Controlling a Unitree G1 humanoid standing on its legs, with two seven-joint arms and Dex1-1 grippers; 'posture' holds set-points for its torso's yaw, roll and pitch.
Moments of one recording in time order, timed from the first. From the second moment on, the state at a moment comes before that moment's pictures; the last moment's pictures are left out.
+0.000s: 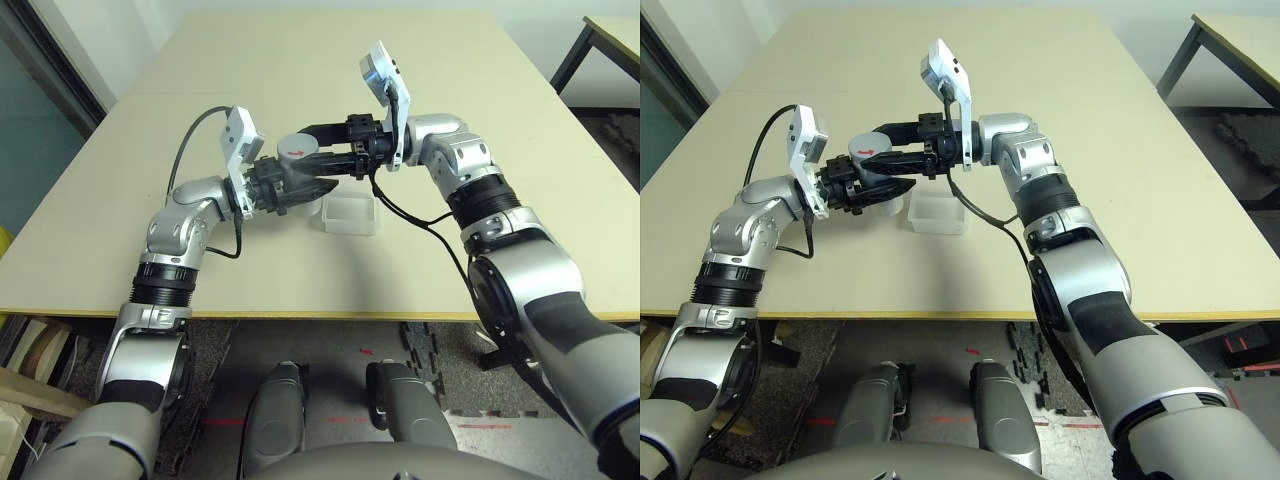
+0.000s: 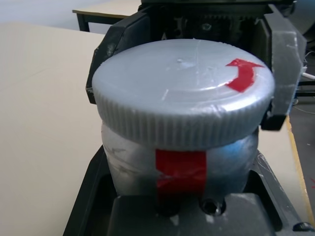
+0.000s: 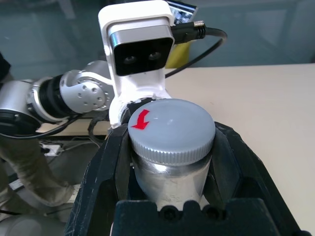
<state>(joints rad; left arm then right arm) -0.66 0.44 -0.02 0.24 -0.44 0.37 -1.10 -1.23 -0.15 0.07 0.96 0.30 0.16 1.48</state>
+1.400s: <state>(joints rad) -0.69 0.44 0.00 0.33 -0.40 0.34 -1.07 -1.34 -0.10 -0.01 1.19 0.21 -0.02 1.43</state>
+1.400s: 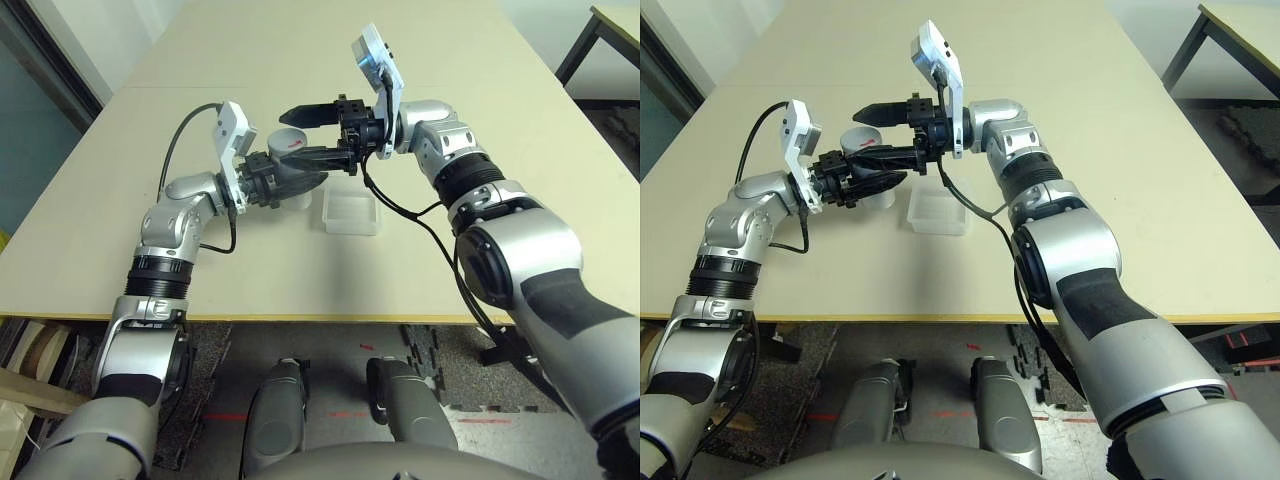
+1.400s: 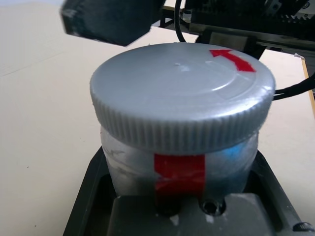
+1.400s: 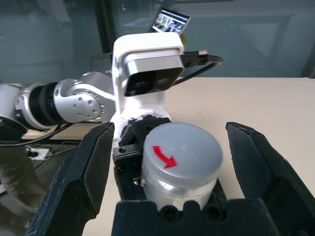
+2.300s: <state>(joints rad) -0.69 0.43 -0.01 0.33 -0.40 0.34 -1.07 -1.33 -0.06 -0.01 1.19 0.16 -0.06 1.27</state>
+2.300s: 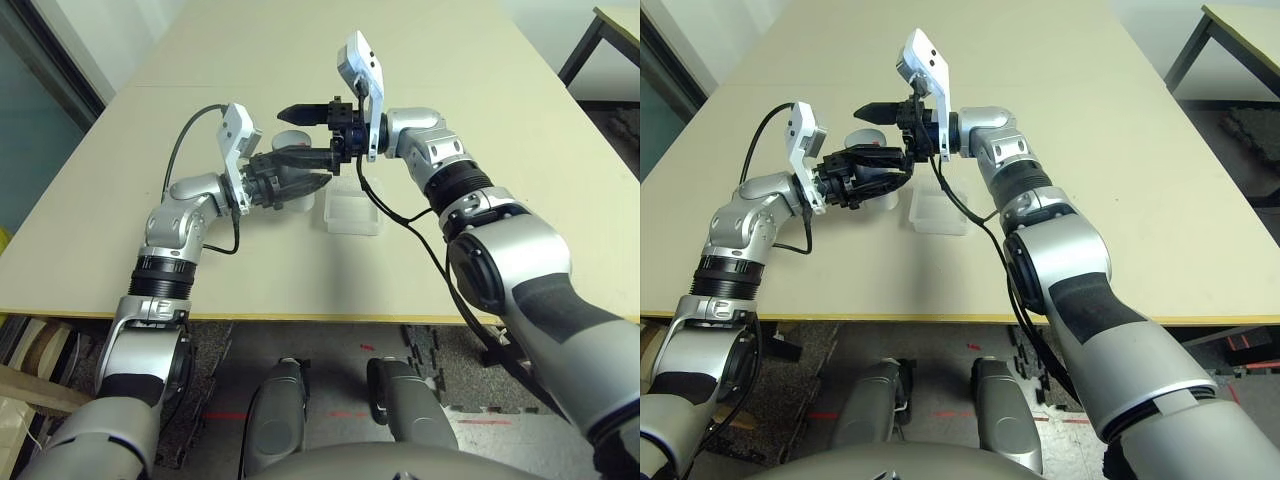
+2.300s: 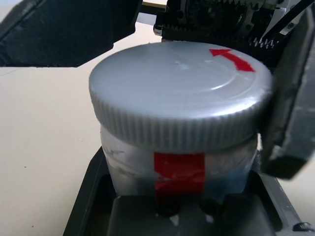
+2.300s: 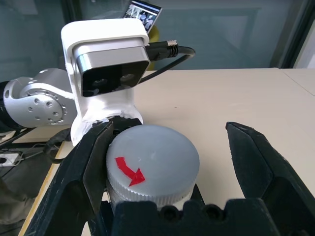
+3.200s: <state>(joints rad) -0.69 0.43 -0.01 0.33 -0.39 0.34 -1.07 -1.33 -0.29 -0.05 1.26 0.14 -0.06 1.25</state>
